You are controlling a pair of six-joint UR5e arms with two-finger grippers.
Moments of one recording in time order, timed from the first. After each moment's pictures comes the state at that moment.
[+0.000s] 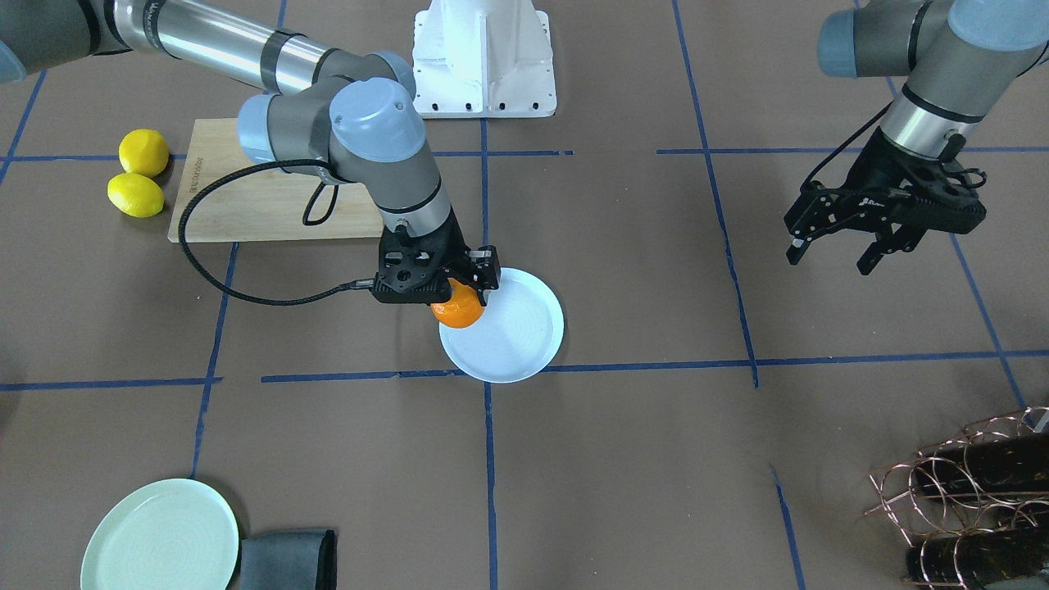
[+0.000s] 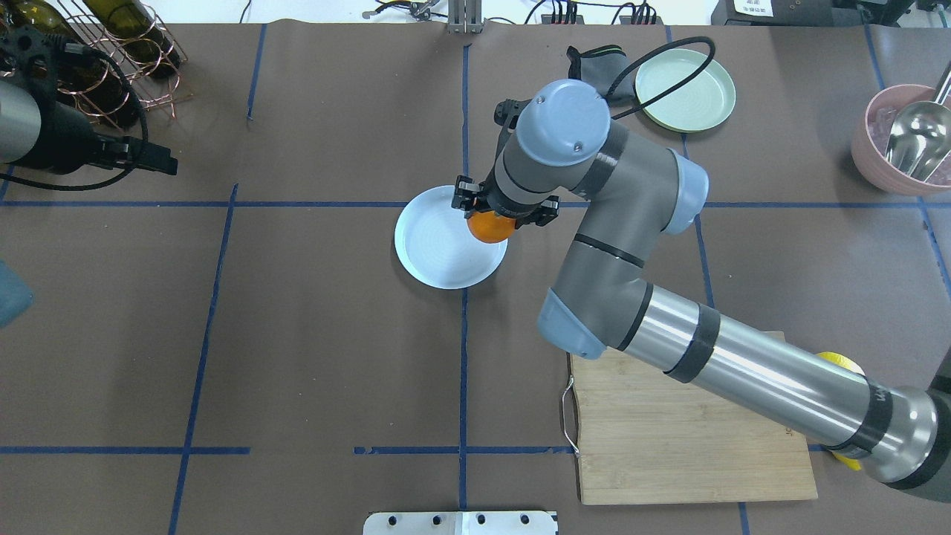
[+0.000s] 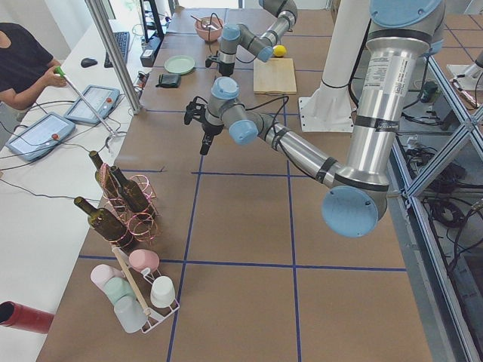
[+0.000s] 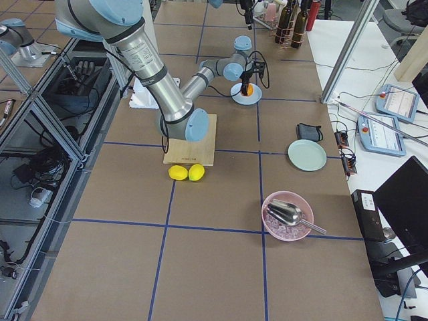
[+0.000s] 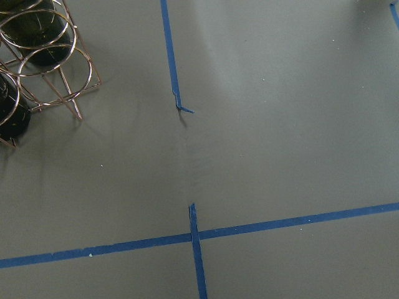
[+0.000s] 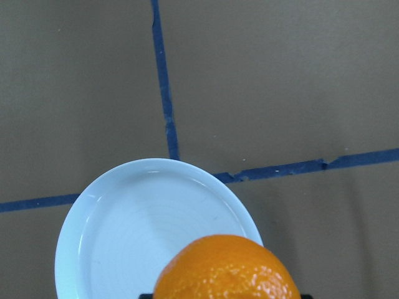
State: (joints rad) left arm -0.99 -1.73 -1.93 -1.95 -2.04 -0.82; right arm 0.59 -0.77 1.43 -1.33 1.86 1.34
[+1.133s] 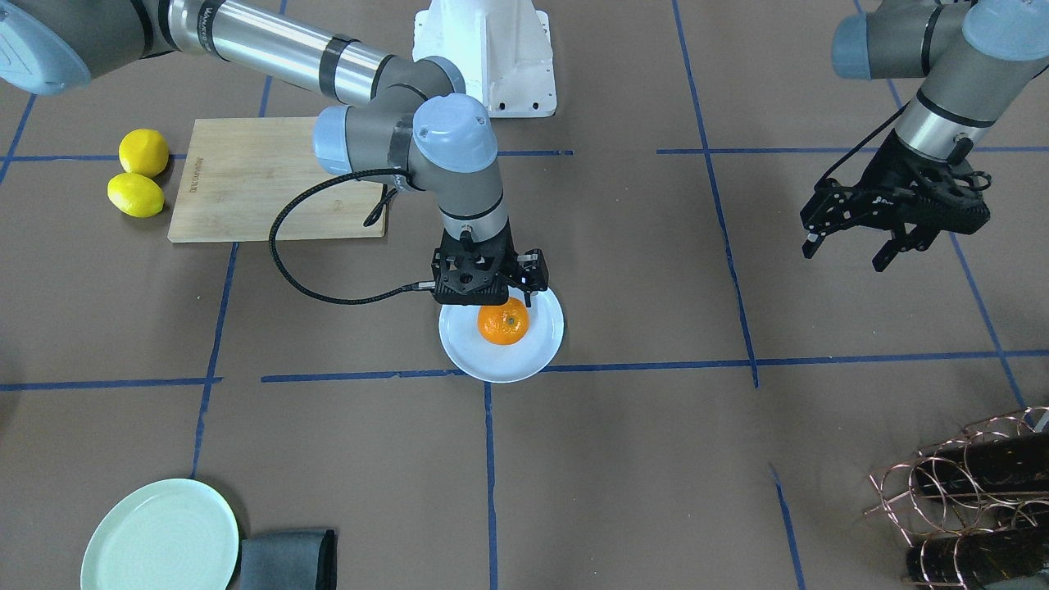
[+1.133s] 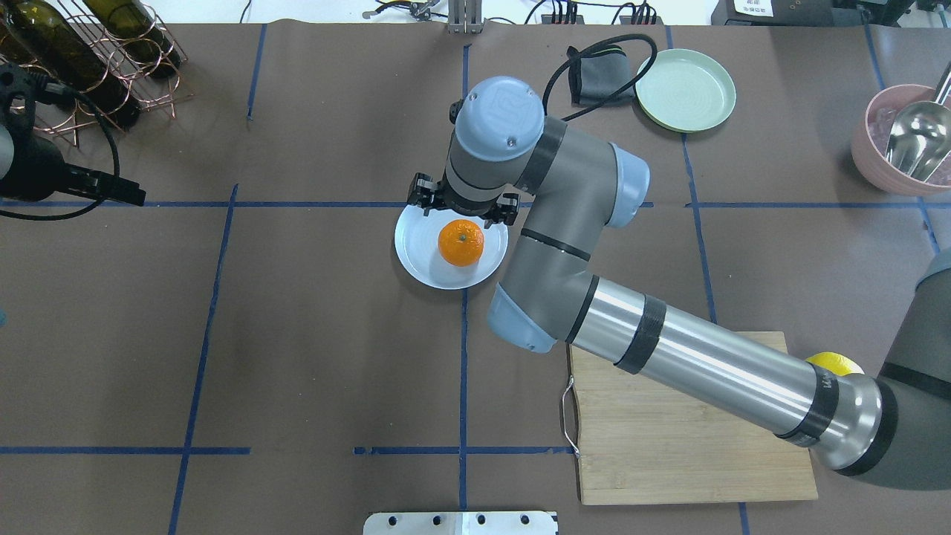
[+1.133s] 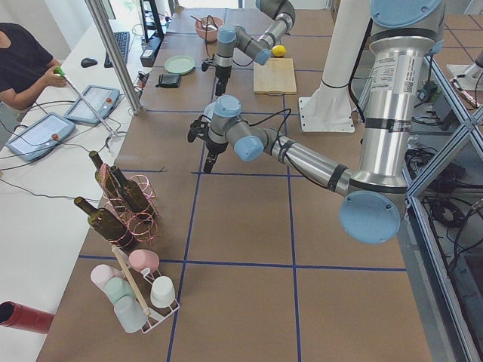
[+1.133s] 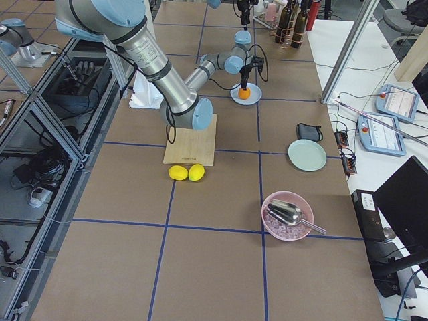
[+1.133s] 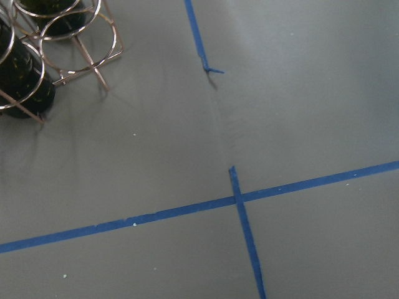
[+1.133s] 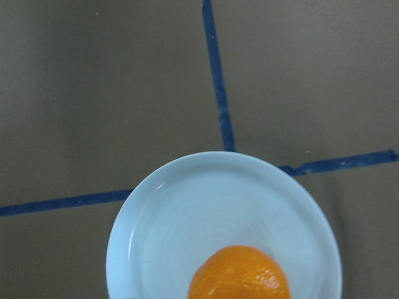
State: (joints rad) left arm -1.00 -1.63 -1.89 -1.97 -2.04 -0.68; right arm 0.63 -0.71 1.41 -1.38 1.94 1.34
